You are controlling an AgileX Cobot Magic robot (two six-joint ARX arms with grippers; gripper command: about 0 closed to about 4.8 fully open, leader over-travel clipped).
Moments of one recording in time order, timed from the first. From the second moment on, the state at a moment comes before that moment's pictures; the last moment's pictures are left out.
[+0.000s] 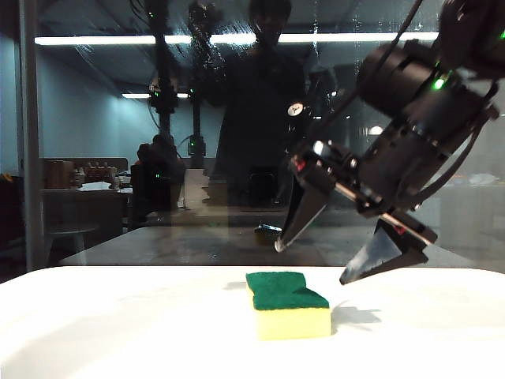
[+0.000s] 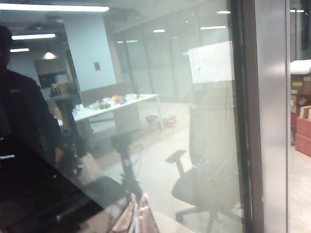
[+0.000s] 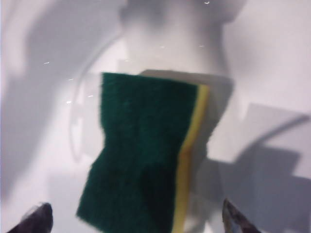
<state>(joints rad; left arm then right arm) -0.19 1.28 2.17 -0.61 0.60 0.07 0.48 1.68 0.88 -0.15 -0.39 0.37</state>
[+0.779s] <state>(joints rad) -0.19 1.28 2.17 -0.61 0.60 0.07 0.52 1.87 1.00 -0.17 -0.36 0.37</state>
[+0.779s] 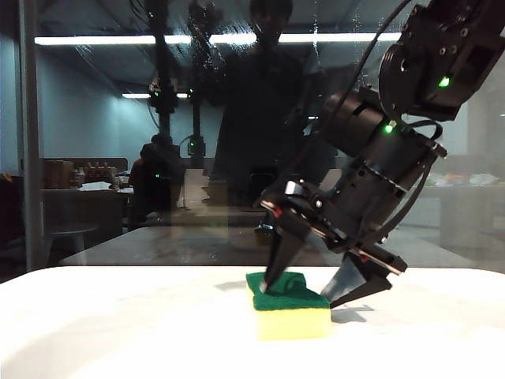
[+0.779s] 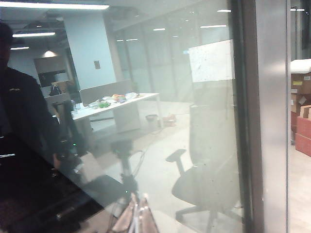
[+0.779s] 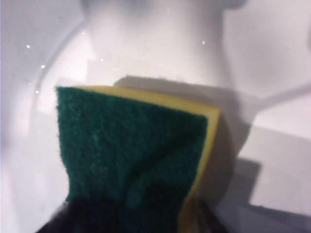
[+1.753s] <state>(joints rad) -0.19 1.28 2.17 -0.61 0.60 0.07 0.52 1.66 1.00 -0.21 -0.32 0.37</state>
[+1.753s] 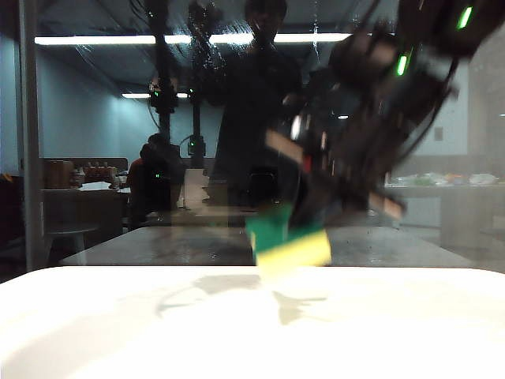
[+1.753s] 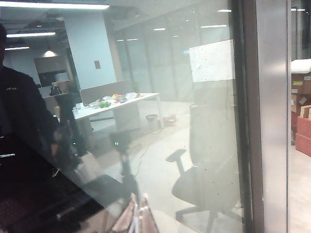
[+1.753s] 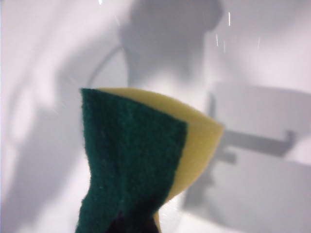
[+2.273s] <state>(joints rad) -0.19 1.28 2.17 -0.61 0.60 0.07 0.51 1.26 1.23 -0.38 -0.17 0.28</state>
